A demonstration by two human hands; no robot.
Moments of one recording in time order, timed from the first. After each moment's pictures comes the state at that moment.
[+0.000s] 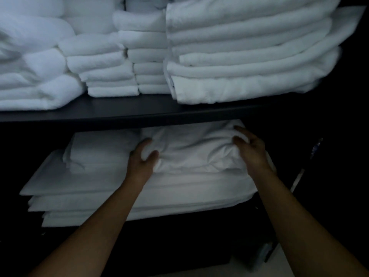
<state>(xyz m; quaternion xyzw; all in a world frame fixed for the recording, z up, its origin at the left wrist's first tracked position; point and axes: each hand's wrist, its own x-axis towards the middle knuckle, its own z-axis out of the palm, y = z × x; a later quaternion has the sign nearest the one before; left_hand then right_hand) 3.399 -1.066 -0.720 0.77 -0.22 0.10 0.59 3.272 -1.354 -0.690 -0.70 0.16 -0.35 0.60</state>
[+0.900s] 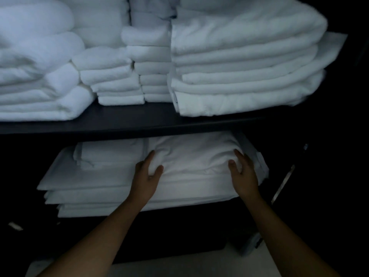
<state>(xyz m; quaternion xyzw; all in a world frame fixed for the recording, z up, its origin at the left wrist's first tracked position) 3.358 -1.045 -0.729 0.83 -0.18 -0.01 0.53 3.231 -1.321 -0.740 -0.78 0.26 -0.29 0.49</state>
